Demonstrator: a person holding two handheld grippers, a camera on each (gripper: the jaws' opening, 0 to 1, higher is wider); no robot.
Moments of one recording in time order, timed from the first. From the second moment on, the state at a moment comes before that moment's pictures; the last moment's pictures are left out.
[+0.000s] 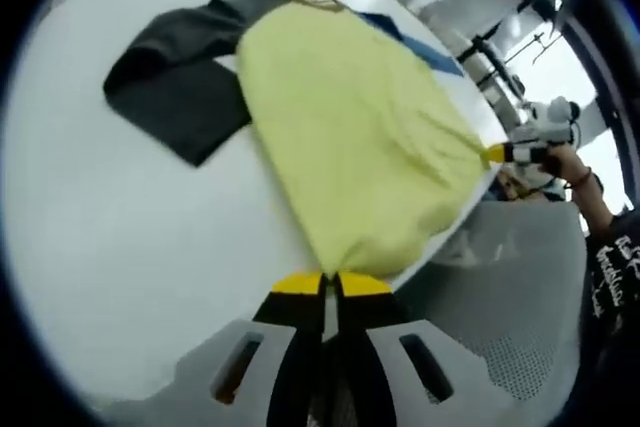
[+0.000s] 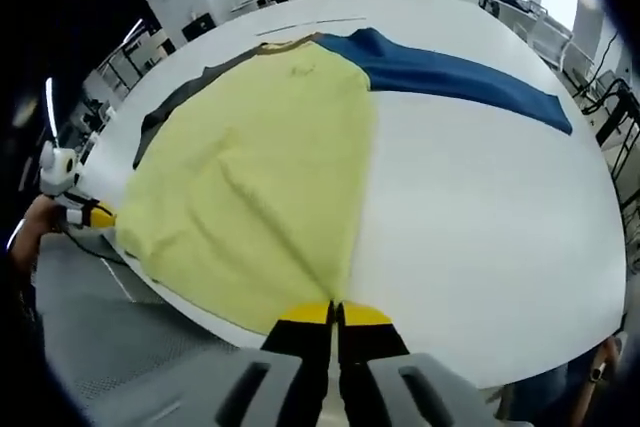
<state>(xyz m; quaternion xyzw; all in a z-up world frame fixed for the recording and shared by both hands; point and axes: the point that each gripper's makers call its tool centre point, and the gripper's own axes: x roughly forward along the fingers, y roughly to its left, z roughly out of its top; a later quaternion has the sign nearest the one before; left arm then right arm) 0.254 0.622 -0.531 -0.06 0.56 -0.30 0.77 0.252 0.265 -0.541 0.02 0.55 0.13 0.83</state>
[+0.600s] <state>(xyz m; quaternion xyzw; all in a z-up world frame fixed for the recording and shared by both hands) 0.244 0.616 -0.531 -0.05 0.55 -0.32 0.77 0.241 0.269 -0.538 0.01 0.55 0.14 0.82</state>
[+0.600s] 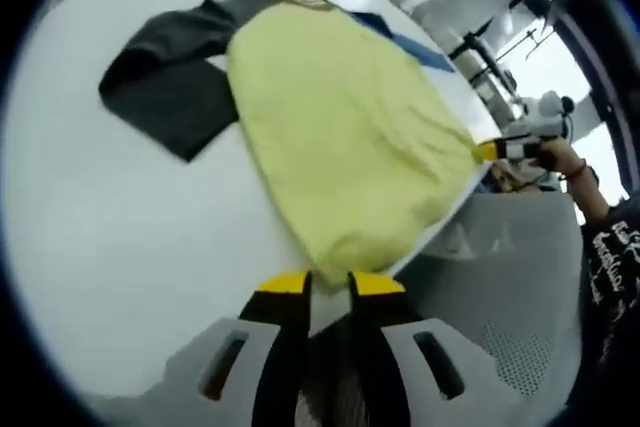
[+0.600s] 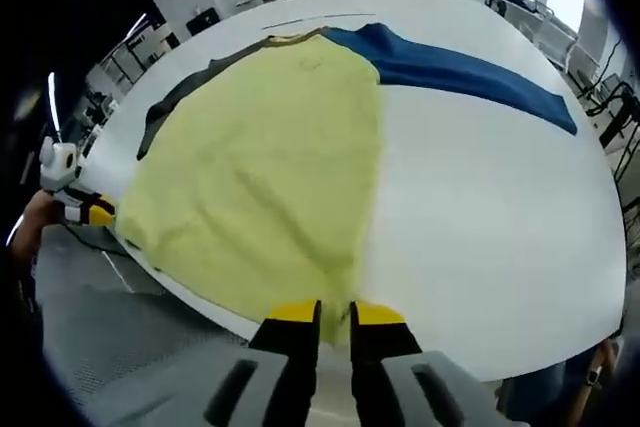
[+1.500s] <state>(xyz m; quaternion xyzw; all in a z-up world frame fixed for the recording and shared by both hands) 0.241 0.621 -0.526 -0.06 0.58 -0.30 0.75 0.247 0.267 -0.514 0.02 0.55 0.15 0.82</state>
